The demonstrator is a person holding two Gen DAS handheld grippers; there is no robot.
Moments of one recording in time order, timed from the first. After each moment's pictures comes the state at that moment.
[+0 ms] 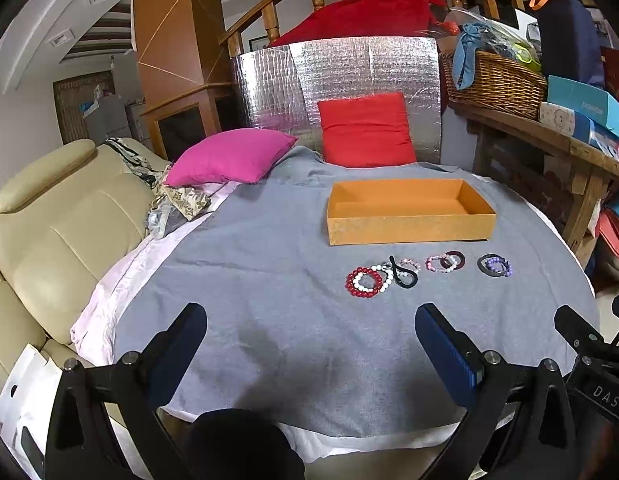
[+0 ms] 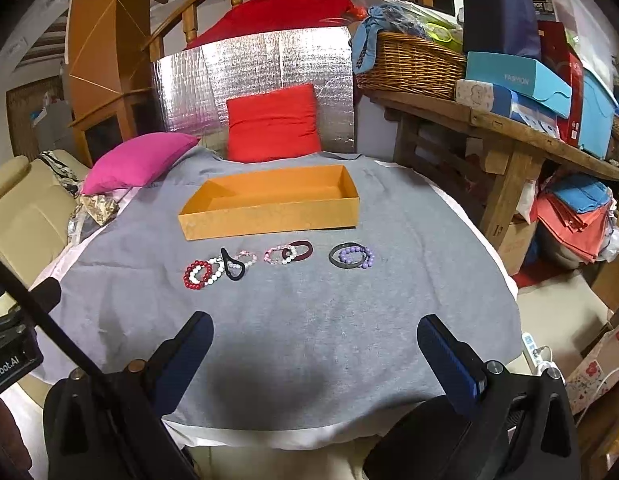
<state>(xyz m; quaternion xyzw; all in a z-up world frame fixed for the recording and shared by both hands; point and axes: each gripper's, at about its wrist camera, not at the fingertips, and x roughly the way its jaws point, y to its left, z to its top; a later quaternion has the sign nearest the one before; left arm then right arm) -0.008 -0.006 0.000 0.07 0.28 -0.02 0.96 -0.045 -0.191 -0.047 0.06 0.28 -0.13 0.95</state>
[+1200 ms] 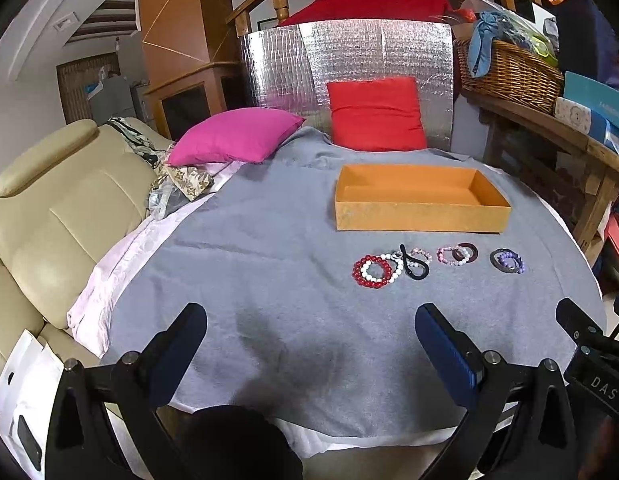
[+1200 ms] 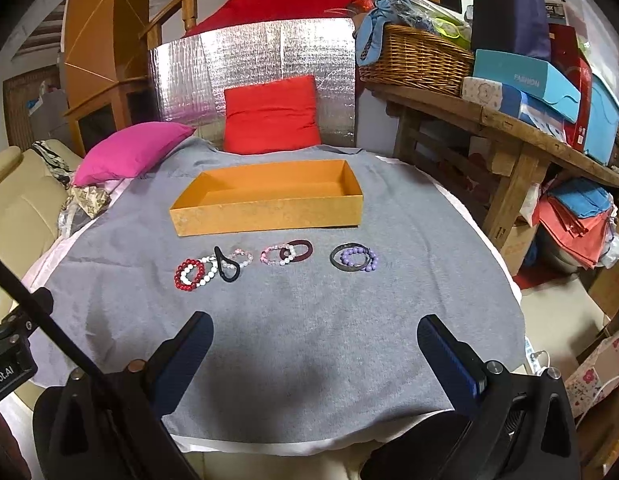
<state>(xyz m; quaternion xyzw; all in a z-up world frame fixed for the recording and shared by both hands) 0.013 -0.002 -0.011 0.05 0.30 -0.01 0.95 -0.016 -0.191 -0.055 0.06 0.30 -0.14 0.94</state>
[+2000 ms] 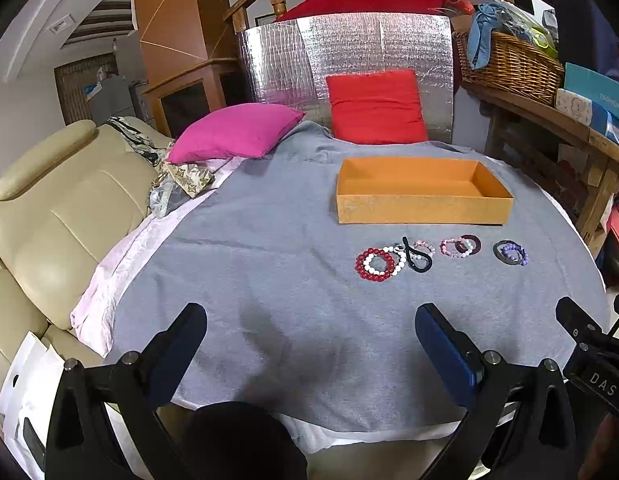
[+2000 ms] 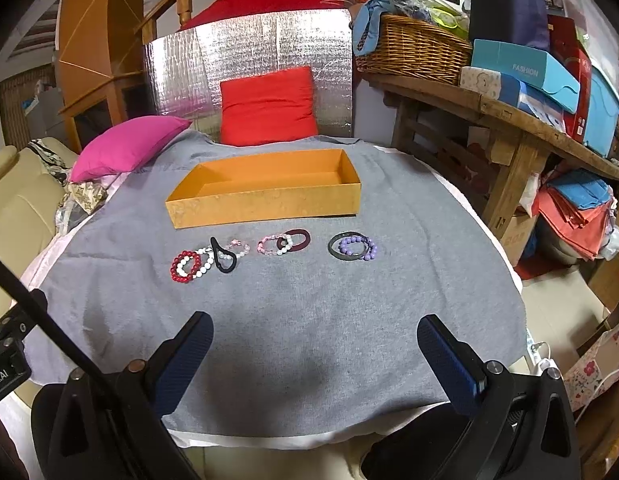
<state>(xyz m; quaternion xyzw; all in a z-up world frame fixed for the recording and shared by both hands) 0.016 -0.004 -0.014 0.06 0.31 0.00 0.95 -0.013 -0.194 -0.063 0.06 0.31 -0.14 0.94</state>
